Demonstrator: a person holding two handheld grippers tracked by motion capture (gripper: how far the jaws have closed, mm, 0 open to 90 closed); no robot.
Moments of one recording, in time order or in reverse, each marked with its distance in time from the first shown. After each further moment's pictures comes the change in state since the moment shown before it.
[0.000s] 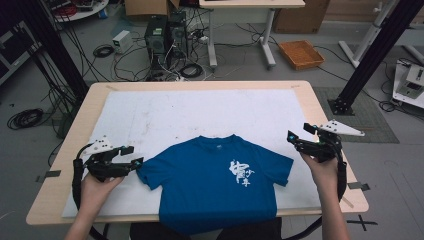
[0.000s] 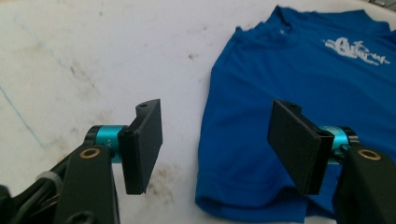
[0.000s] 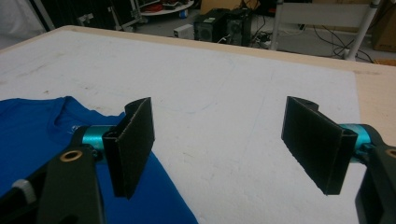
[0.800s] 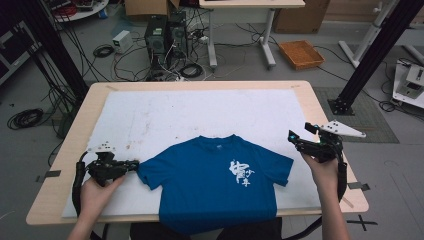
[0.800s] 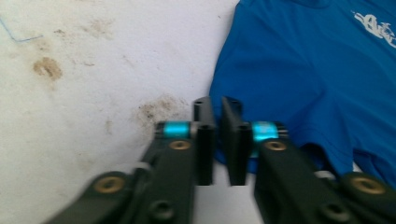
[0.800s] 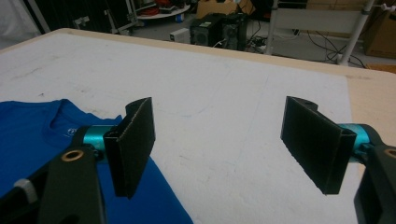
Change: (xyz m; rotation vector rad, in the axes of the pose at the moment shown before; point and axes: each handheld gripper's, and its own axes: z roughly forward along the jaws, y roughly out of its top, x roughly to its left) left arm 0.010 -0.021 0.008 0.167 -0.001 -0.217; right arm 0.001 0.000 -0.003 -0.016 -0.018 -0.005
